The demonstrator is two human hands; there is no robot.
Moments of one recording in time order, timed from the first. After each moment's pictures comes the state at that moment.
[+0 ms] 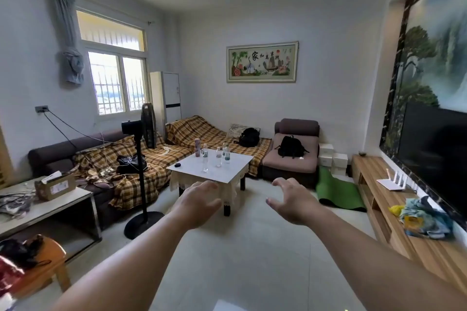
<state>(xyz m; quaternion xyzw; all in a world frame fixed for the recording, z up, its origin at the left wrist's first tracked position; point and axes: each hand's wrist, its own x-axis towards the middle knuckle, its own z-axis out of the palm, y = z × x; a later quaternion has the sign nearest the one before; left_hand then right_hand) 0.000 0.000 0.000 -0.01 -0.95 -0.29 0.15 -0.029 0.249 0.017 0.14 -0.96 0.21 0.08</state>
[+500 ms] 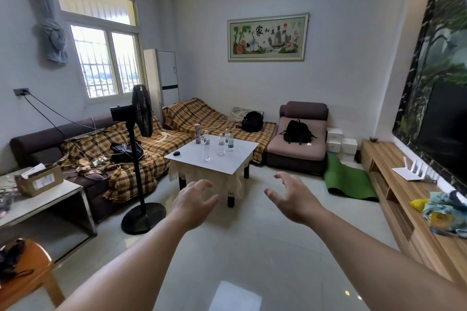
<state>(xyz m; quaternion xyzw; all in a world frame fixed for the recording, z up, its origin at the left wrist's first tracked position) -0.180 -0.085 -0.051 0.04 -0.94 -0.30 0.15 -0.207 0.167 -0.027 0.11 -0.94 0.31 0.06</state>
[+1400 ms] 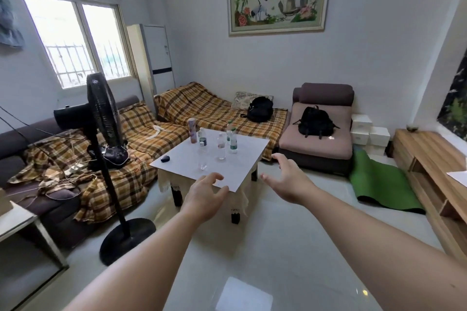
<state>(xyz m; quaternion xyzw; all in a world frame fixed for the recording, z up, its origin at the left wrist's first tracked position) -0.667 -0.124 -0.092 0.06 -0.93 -0.35 0.11 -0.705 0.097 -0.050 0.11 -0.93 0.36 0.00</state>
